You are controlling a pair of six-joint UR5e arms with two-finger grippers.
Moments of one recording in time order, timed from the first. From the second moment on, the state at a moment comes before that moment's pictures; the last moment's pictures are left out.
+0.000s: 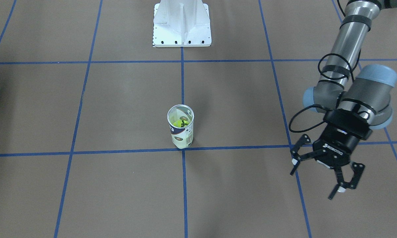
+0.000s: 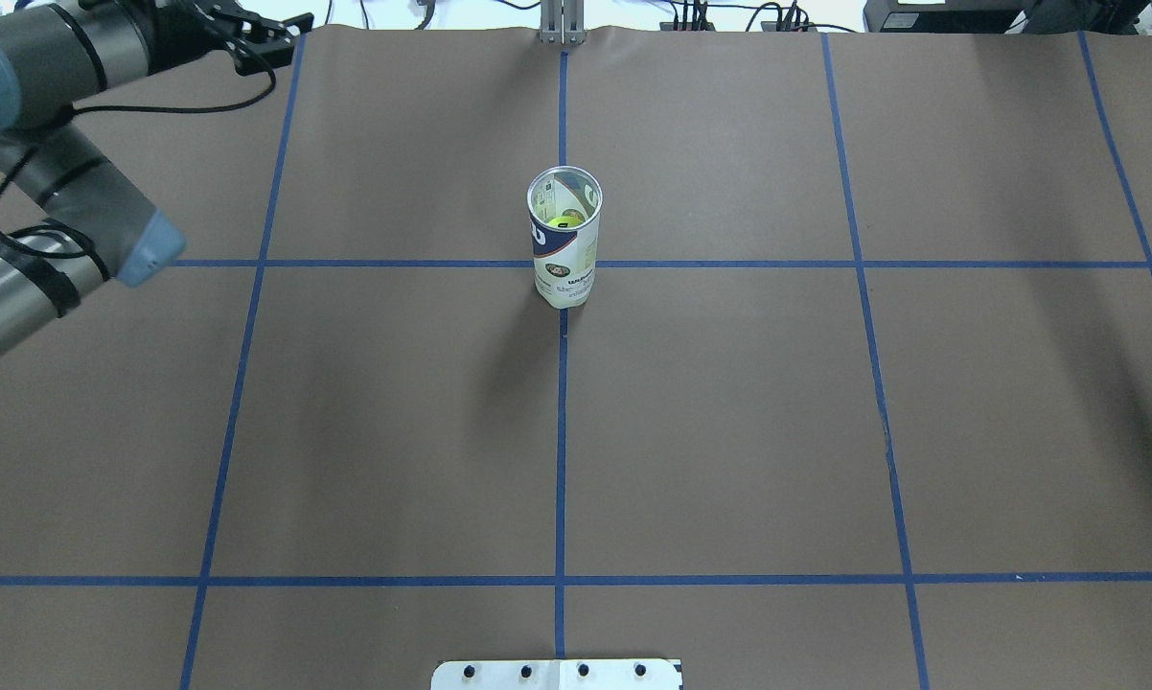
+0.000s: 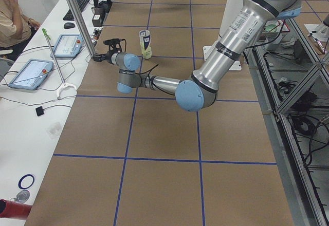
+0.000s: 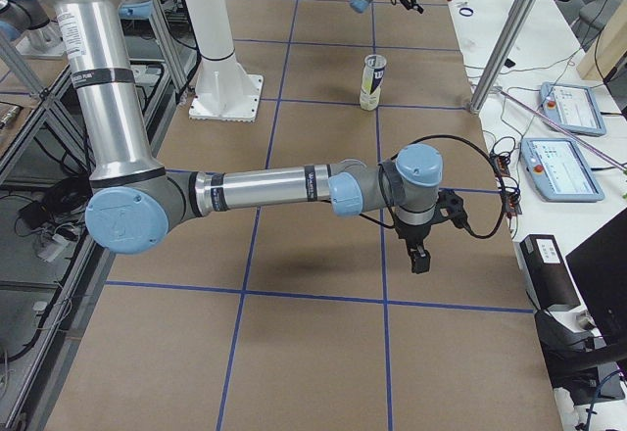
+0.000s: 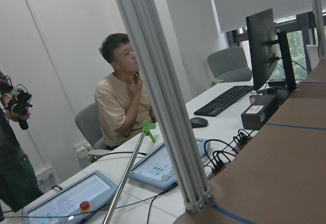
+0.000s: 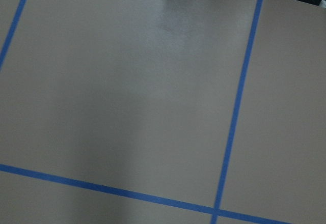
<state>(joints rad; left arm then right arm) -1.06 -2.18 -1.05 -3.14 -1.78 -0.30 1.52 -1.39 1.51 -1.44 2.25 -0.05</state>
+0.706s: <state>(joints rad) -1.23 -2.10 -1.07 -2.80 -1.88 -0.13 1.53 -1.40 1.50 -1.43 2.26 -0.07</state>
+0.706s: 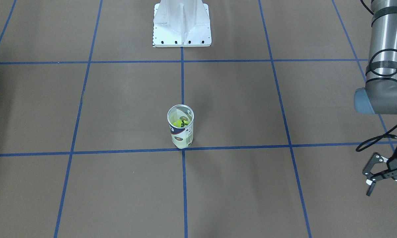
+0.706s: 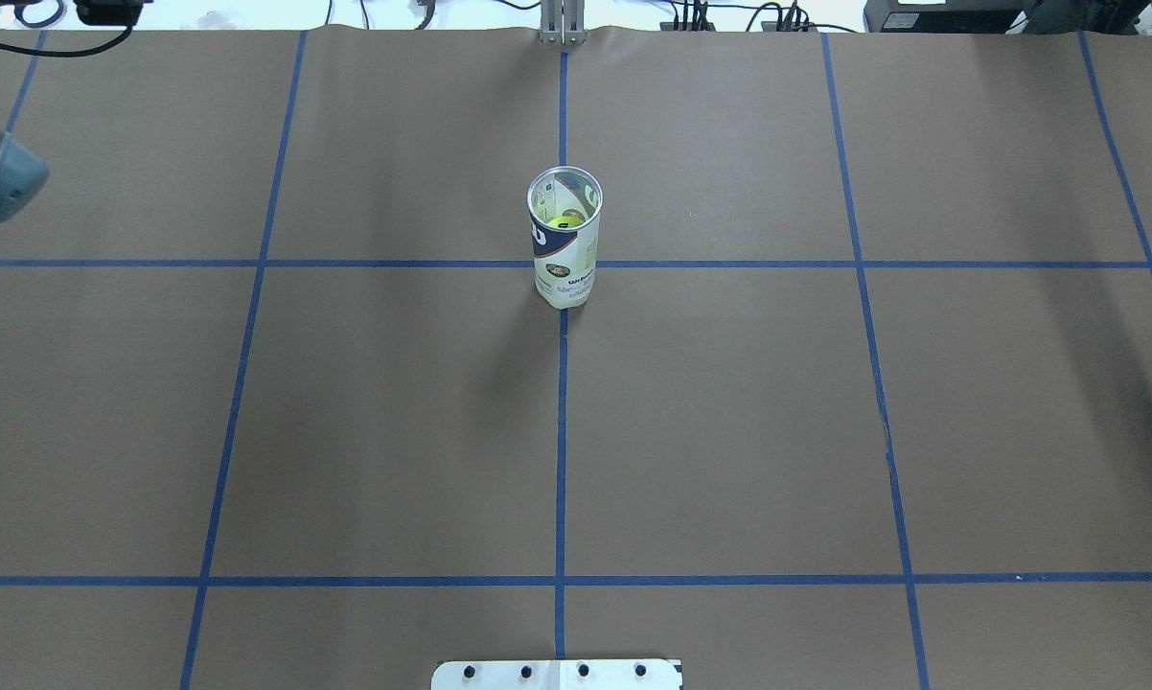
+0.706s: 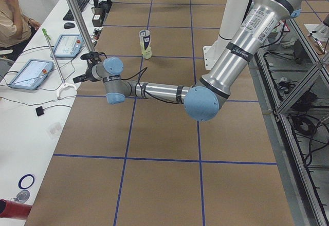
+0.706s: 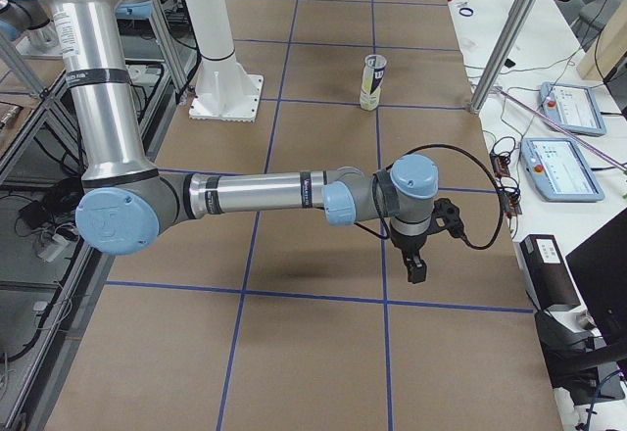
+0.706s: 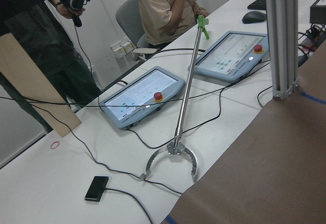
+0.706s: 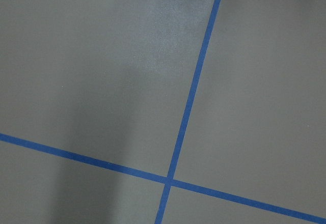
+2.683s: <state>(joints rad) -1.56 -1.46 -1.57 -1.71 -2.37 0.10 1.53 -1.44 1.51 -1.49 2.30 -0.06</state>
